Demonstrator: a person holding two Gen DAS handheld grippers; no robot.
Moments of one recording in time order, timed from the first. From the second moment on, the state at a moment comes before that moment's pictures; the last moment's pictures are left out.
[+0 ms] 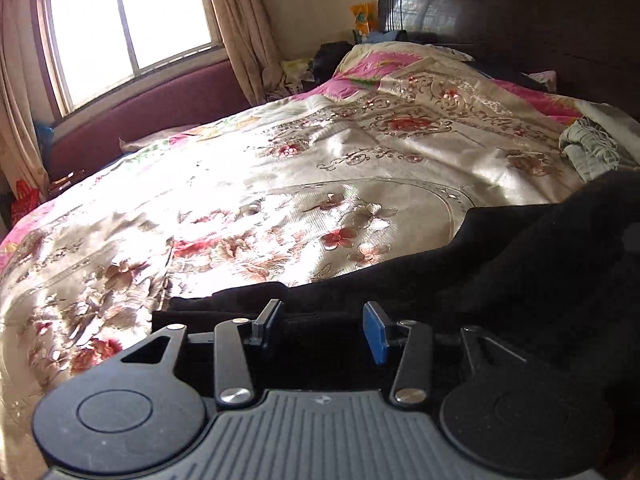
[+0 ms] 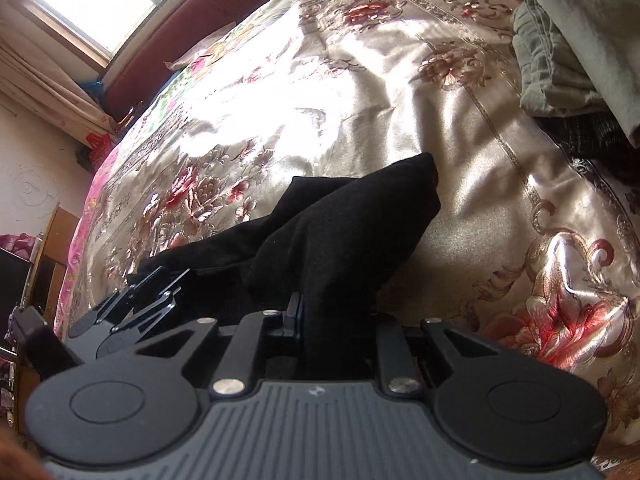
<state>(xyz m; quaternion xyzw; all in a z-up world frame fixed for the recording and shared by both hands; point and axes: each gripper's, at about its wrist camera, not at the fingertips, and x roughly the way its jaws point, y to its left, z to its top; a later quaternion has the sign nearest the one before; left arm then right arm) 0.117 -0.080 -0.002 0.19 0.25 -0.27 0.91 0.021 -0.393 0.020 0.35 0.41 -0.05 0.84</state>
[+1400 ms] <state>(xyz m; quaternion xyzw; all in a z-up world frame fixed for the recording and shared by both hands) 0.066 0.030 -0.035 0.11 0.26 -0.34 0.90 0.181 -0.132 0.026 0.27 0.47 0.03 0.84</state>
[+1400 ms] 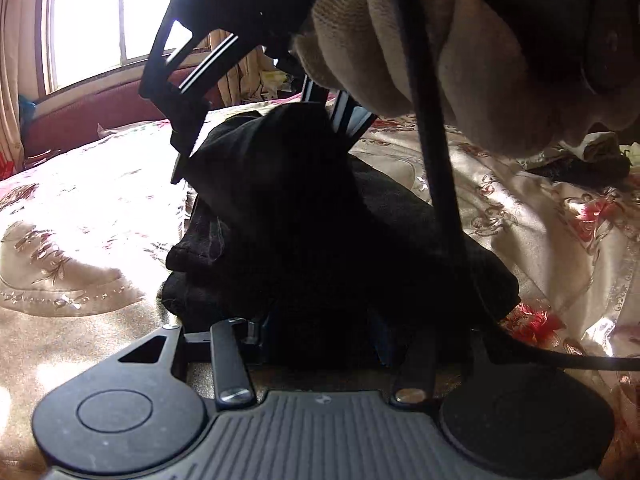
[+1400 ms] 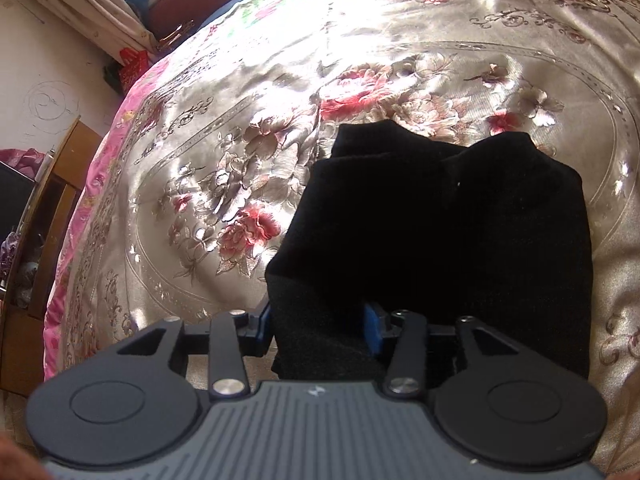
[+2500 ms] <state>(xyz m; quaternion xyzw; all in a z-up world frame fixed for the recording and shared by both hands) 0.097 0.039 0.001 0.10 0.27 -0.18 0.94 0.204 -0.208 0.003 0.20 0.43 0.07 0.88</state>
